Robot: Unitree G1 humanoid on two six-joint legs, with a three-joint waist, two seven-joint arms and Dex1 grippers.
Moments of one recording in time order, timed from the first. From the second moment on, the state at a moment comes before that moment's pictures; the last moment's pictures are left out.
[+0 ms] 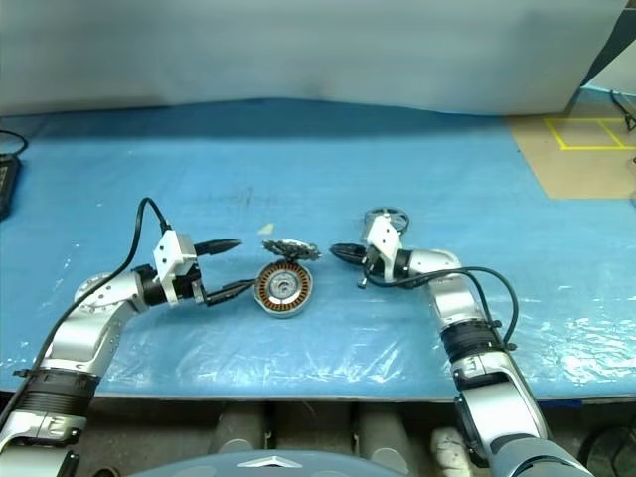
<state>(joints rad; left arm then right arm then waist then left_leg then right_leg) -0.20 0.58 0.01 0.08 -0.34 0.02 -1.05 -0.51 -0.33 0.14 0.50 0.12 -0.09 1.06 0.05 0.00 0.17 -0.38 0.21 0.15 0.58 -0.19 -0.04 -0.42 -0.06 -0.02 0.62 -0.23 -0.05</state>
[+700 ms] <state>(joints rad) -0.17 0.58 0.01 0.07 -0.33 0.02 -1.02 -0.67 -0.22 0.17 0.88 0.02 -0.36 0.93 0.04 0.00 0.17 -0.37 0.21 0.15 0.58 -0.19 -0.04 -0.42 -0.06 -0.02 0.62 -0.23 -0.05</state>
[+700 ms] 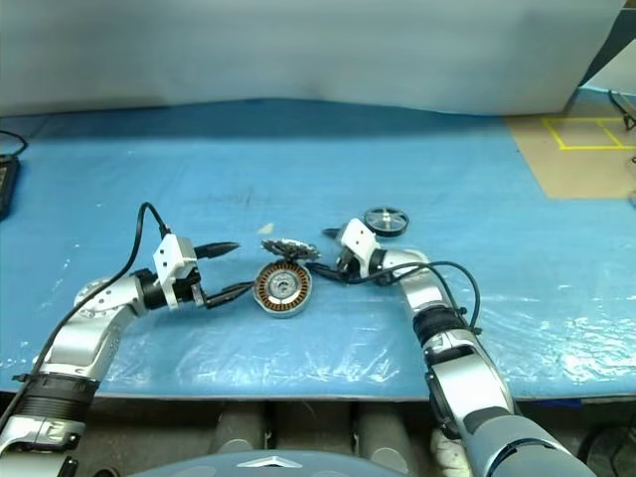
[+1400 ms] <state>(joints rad) -0.14 0.58 0.01 0.04 -0.33 0.02 -1.01 -0.79 -0.13 0.11 1.09 0.02 -0.32 0.92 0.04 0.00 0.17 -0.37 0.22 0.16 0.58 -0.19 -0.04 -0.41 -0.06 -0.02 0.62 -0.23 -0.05</state>
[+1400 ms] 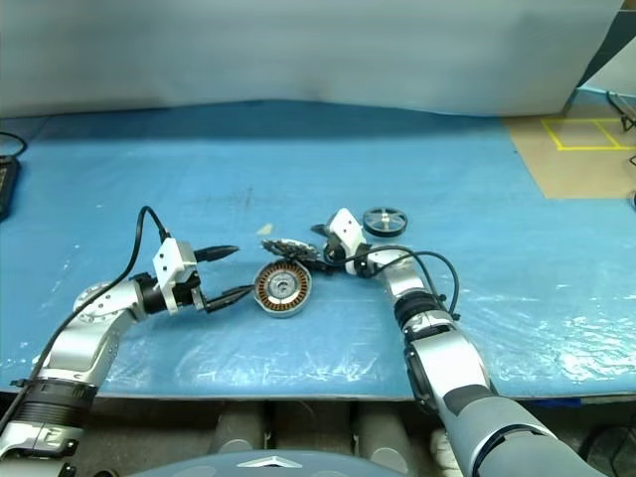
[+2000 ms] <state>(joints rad) -0.14 0.58 0.01 0.04 -0.33 0.02 -1.01 -0.77 -0.15 0.13 1.04 -0.02 -0.32 0.90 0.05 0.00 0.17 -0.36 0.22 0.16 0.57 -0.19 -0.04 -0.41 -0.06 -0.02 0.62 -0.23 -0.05</state>
